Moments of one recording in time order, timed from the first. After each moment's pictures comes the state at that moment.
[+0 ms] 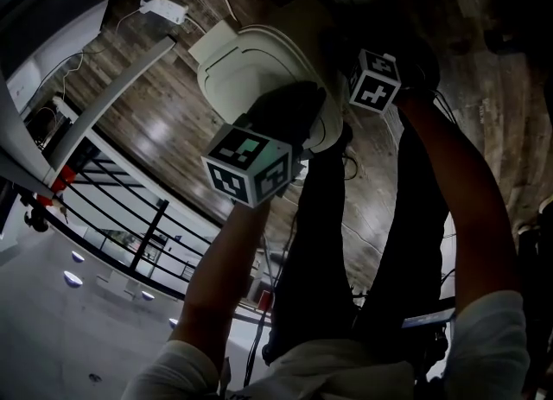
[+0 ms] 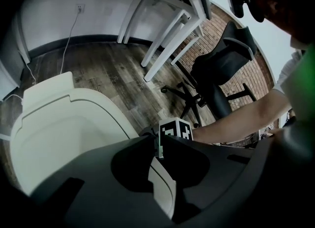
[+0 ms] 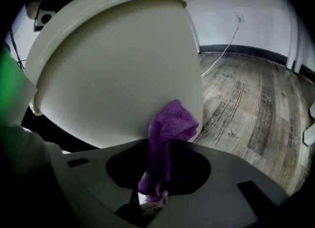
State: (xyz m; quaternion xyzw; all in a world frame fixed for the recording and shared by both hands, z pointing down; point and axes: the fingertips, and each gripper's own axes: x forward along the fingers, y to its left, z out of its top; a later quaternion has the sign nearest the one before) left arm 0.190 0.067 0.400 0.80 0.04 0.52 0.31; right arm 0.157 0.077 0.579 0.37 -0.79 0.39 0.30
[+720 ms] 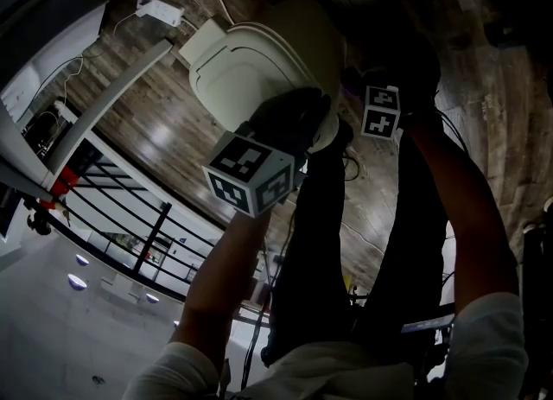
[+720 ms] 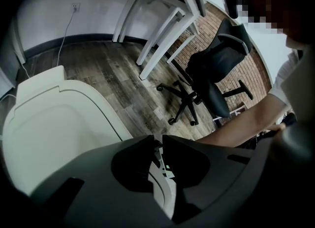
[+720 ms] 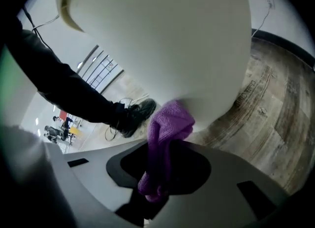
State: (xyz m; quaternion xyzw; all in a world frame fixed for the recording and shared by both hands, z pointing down) left arm 0.188 0.091 0.400 0.80 0.06 0.52 0.31; right arm 0.088 0.189 0.613 0.24 -0.80 0.40 0.38
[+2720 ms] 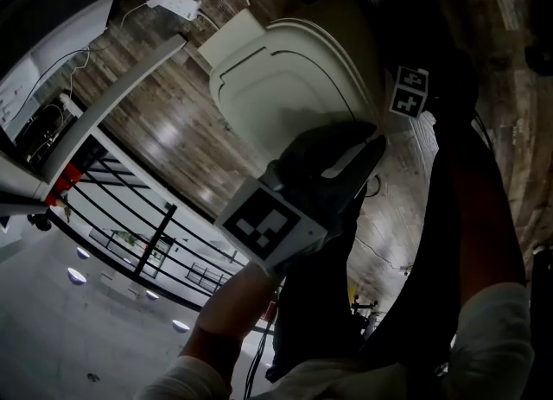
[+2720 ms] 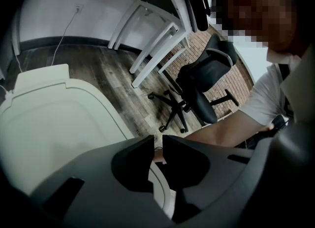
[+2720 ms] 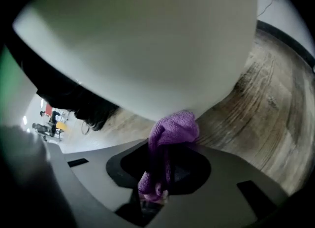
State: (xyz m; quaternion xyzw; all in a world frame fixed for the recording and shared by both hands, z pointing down) left arm 0.179 0.086 0.384 0.82 0.09 0.45 0.34; right arm 0.104 0.150 0.740 0.27 -0.76 0.39 0.45
